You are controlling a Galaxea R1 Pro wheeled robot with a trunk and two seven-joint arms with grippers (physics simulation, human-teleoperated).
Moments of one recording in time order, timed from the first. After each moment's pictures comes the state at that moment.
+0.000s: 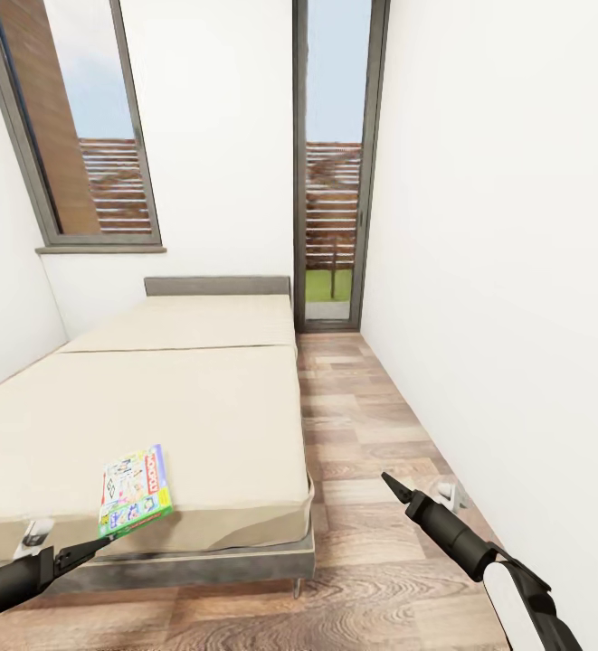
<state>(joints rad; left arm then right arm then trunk) -0.31 0.39 0.61 -0.86 -0.10 0.72 -1.41 -0.20 -0.05 -0.17 -1.27 -0.65 0.45 0.48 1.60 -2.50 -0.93</state>
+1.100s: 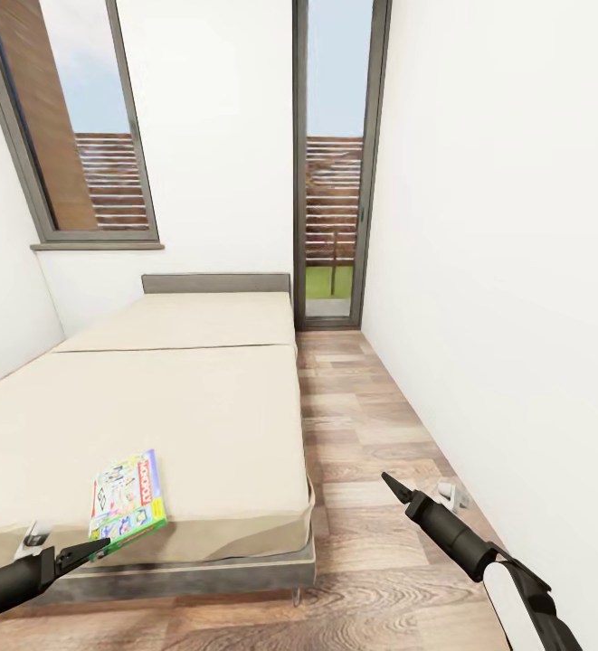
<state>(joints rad) -0.31 0.39 0.61 -0.86 -0.10 0.72 -1.41 -0.20 -0.05 -0.17 -1.27 -0.65 0.45 0.48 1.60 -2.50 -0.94</state>
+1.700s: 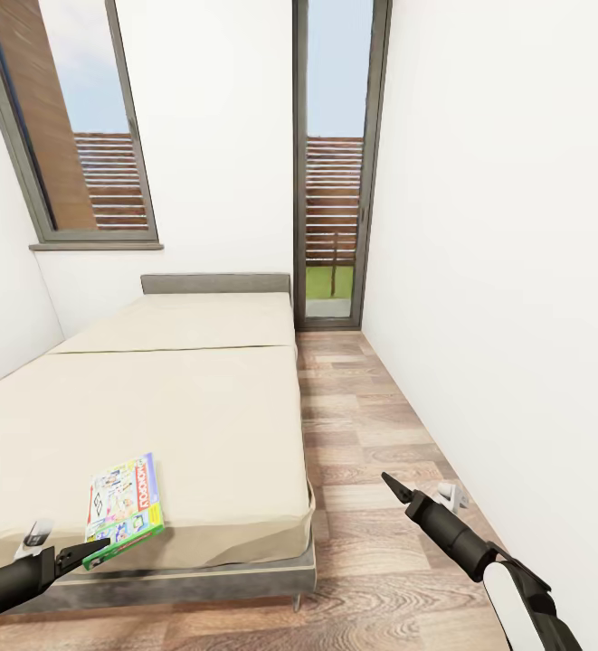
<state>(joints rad) -0.31 0.39 0.61 -0.86 -0.10 0.72 -1.41 -0.20 -0.05 -0.17 -1.27 -0.65 0.45 0.48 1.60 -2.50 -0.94</state>
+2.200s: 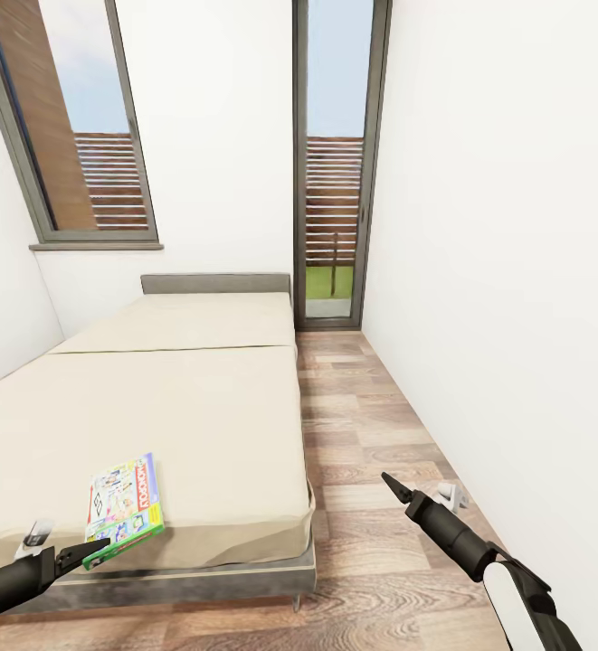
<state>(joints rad) -0.31 0.39 0.61 -0.86 -0.10 0.72 -1.41 -0.20 -0.05 -0.17 -1.27 -0.65 0.45 0.48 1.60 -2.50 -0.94</state>
